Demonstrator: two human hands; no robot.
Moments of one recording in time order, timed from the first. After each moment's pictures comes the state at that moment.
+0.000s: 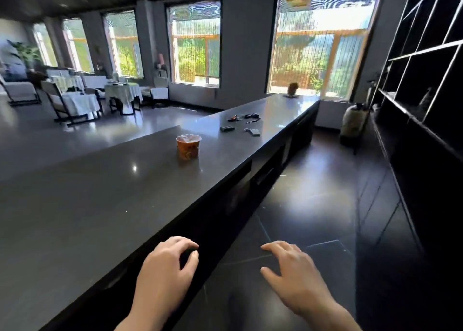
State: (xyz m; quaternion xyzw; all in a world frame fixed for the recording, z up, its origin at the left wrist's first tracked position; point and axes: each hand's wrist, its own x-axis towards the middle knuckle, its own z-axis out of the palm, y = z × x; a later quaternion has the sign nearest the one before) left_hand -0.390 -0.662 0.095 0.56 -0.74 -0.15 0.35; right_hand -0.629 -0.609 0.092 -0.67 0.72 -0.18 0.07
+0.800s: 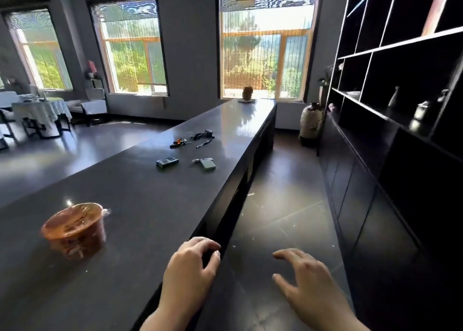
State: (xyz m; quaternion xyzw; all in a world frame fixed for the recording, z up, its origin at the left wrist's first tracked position) left_hand -0.698 -1.095 0.101 0.44 -0.80 -0.22 0.34; right_hand -0.889 -0.976 0.104 -0.56 0.80 -0.20 0.05
